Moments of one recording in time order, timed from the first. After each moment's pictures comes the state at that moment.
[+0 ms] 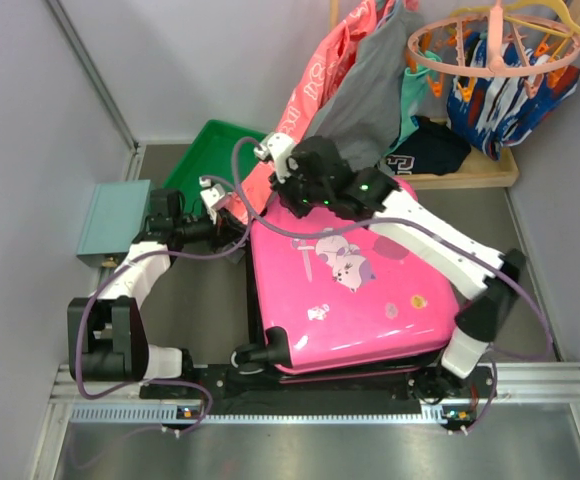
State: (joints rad) left arm -0.01 1.35 0.81 -0.11 1.00 0.43; right arm 0.90 1.67 1.82 -0.71 0.03 -0.10
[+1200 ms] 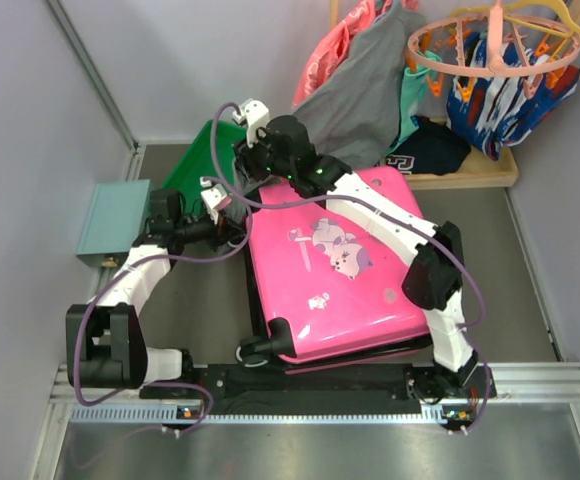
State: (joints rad) left arm -0.02 1.32 0.80 -0.08 0.93 0.43; right arm 0.83 2.08 2.09 -0.25 0.00 -0.01
